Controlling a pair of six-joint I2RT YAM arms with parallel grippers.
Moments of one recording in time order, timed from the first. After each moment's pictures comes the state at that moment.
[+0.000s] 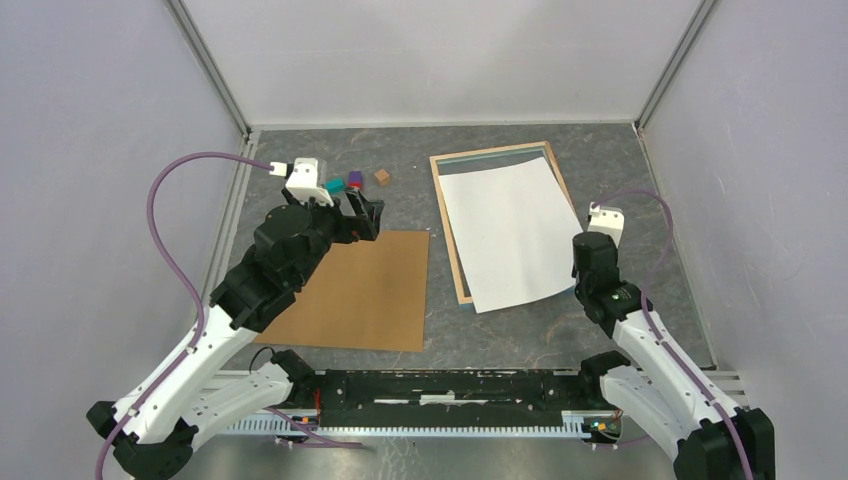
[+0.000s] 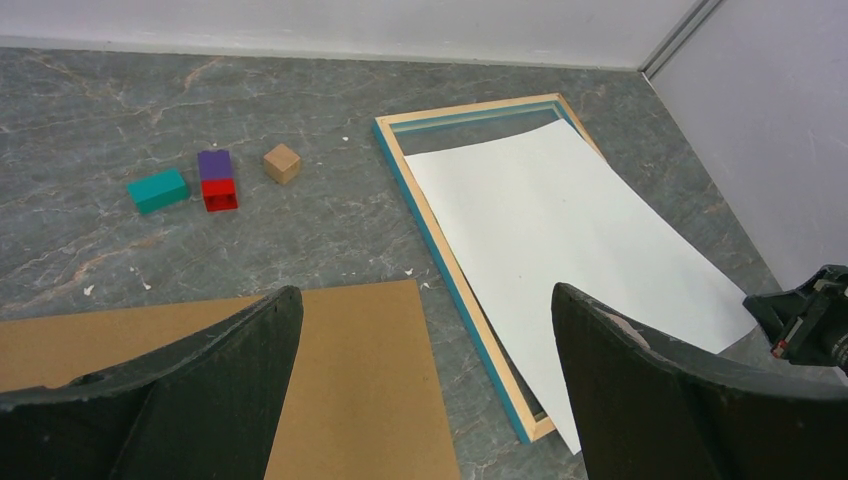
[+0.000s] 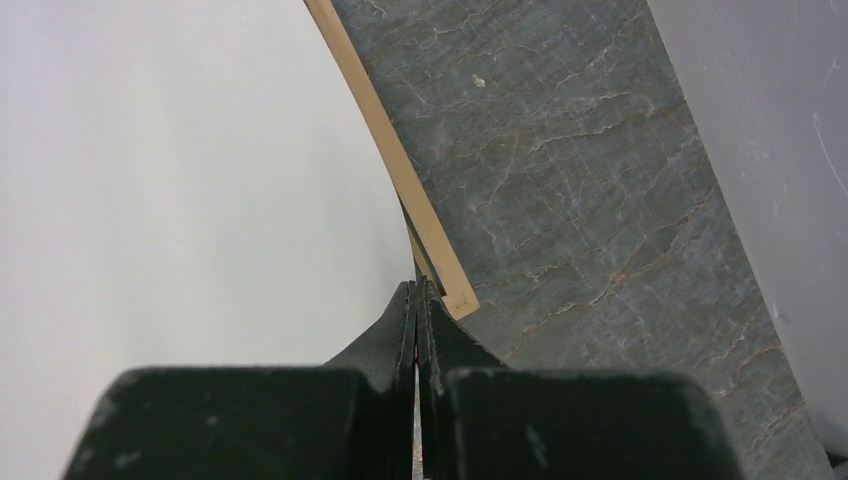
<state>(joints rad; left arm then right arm) -0.69 0.81 1.01 -0.36 -0.36 -0.36 0.30 0.82 0.49 -0.31 0.60 0.19</state>
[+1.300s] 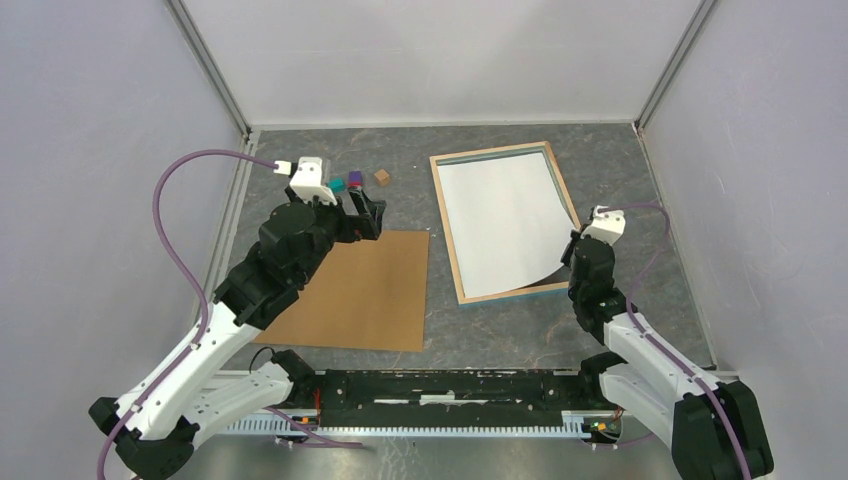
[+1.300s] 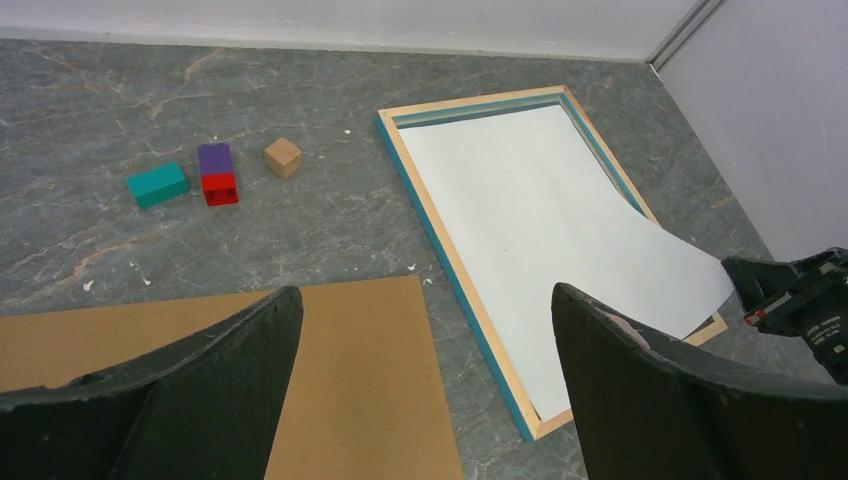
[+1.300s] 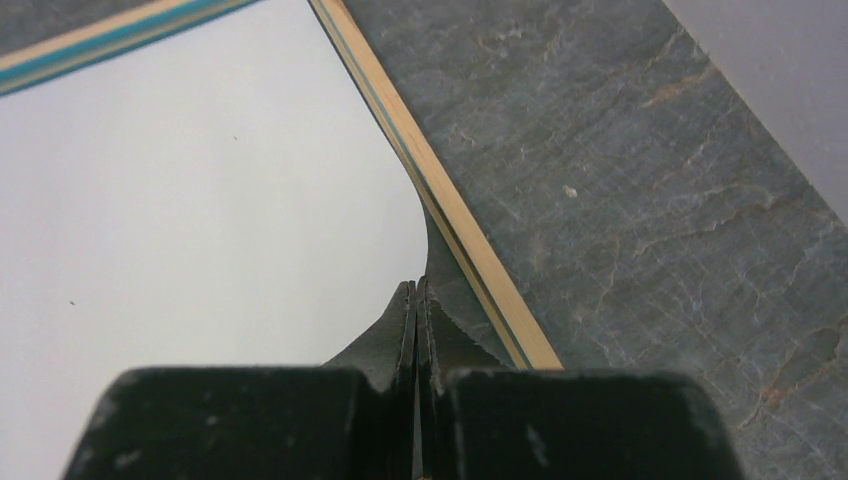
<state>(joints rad) -0.69 0.83 1.01 -0.36 -0.36 -0.36 0.30 0.90 0.30 0.26 0.56 0.25</state>
